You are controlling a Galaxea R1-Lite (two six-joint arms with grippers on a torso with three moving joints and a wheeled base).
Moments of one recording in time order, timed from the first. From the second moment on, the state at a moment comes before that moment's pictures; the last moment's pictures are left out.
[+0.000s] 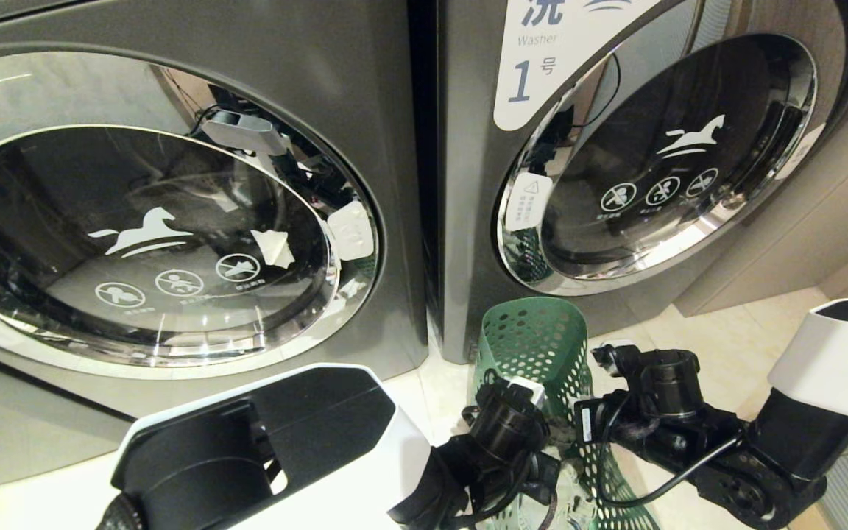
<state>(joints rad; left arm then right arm) -1.00 2.44 -1.26 -0.62 0.05 -0.25 0.37 2.12 -0.55 -1.04 -0.10 0.17</state>
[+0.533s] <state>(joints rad) -0.98 2.45 -1.26 -0.62 0.11 -0.24 0.37 2.17 -0.63 -1.04 -0.04 0.12</state>
